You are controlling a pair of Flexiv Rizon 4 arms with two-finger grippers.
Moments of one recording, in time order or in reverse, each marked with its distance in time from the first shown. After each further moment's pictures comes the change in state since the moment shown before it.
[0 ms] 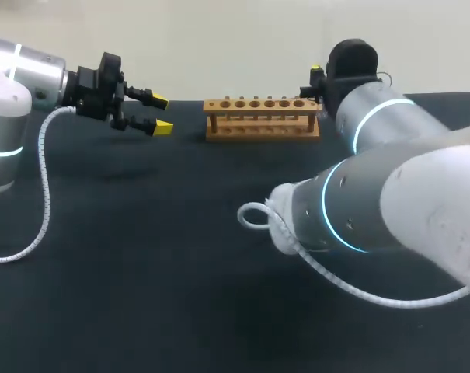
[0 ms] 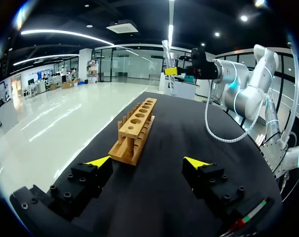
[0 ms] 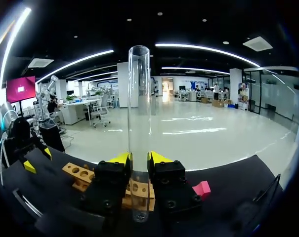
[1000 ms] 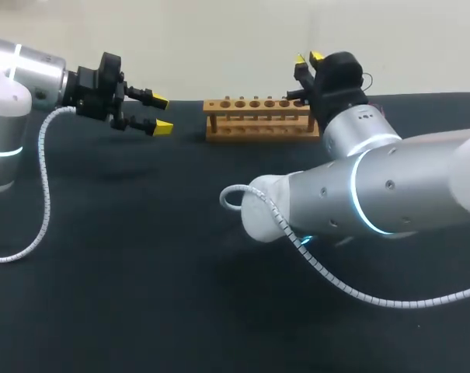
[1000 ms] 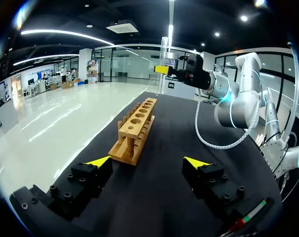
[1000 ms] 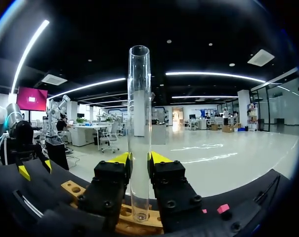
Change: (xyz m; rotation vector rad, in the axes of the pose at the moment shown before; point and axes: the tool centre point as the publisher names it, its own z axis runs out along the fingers) left arm 0.000 0.000 0.000 0.000 0.000 0.000; right arm -0.012 0.026 0.034 -0.104 -0.259 -0.039
